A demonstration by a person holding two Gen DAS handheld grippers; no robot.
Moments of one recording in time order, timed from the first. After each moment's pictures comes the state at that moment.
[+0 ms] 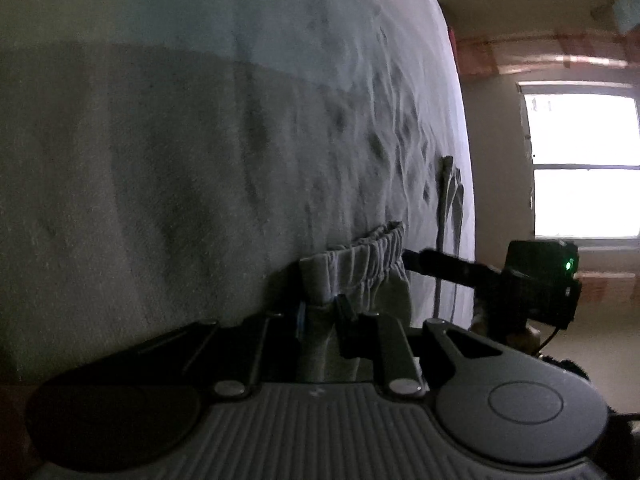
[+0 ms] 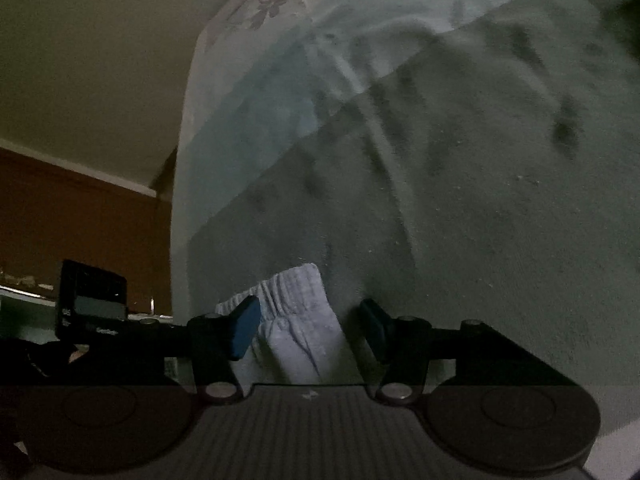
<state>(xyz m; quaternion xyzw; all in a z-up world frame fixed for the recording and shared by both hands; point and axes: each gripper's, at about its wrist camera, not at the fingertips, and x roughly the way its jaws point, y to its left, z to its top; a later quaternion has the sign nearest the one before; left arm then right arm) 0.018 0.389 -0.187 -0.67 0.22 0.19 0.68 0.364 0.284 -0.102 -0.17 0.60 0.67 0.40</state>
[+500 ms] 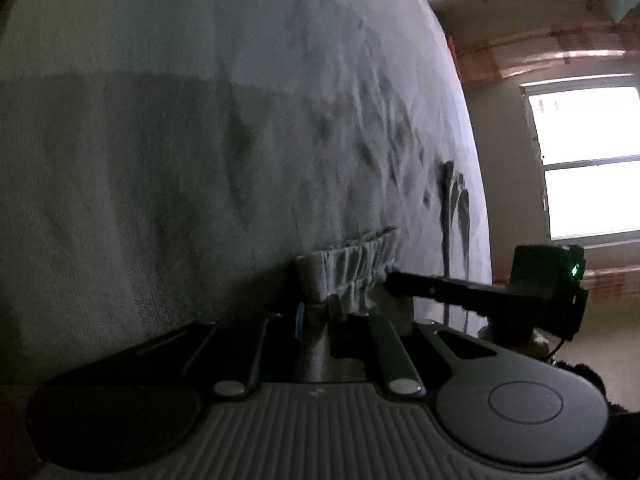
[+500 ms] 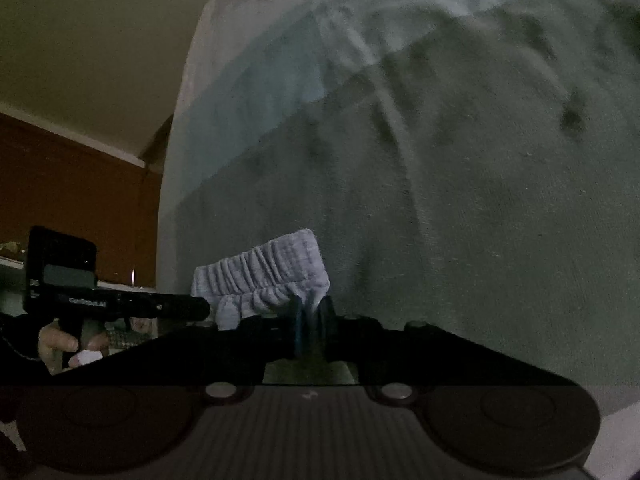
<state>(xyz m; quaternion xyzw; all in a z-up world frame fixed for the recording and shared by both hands) 0.010 0.377 -0.159 -0.63 0.23 0.23 0.71 0.341 0.274 -0.097 -0.21 0.58 0.67 0.41</state>
